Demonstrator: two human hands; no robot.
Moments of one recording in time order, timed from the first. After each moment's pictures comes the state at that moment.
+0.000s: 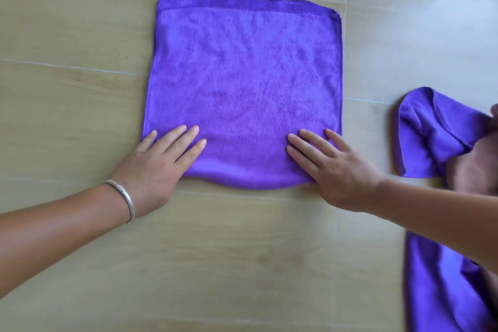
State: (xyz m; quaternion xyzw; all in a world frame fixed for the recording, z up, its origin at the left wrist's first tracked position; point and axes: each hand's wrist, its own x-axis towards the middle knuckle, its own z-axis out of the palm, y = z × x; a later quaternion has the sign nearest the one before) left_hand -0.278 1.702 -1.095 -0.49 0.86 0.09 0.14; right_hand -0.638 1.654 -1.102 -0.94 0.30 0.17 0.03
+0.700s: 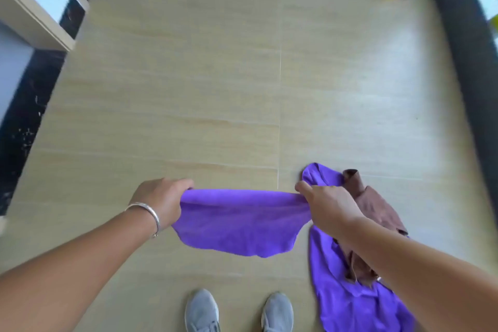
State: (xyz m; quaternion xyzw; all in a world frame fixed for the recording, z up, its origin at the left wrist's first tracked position) left_hand -0.285 1.689 -0.680 -0.66 0.70 0.21 0.17; right_hand -0.631 1.665 -0.663 -0.81 0.52 0.23 0.14
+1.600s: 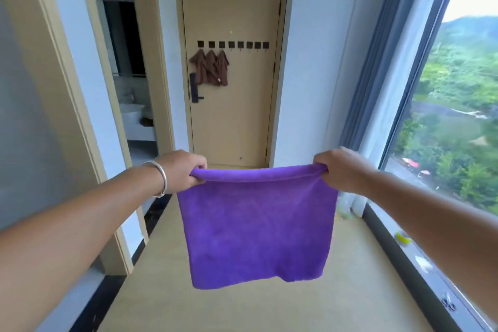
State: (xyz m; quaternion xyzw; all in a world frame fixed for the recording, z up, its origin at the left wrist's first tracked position) left_hand -0.260 1.642 0.120 -0.62 0.78 0.01 -0.07; right_hand -0.619 1.613 0.131 -0.82 0.56 -0.09 -0.07
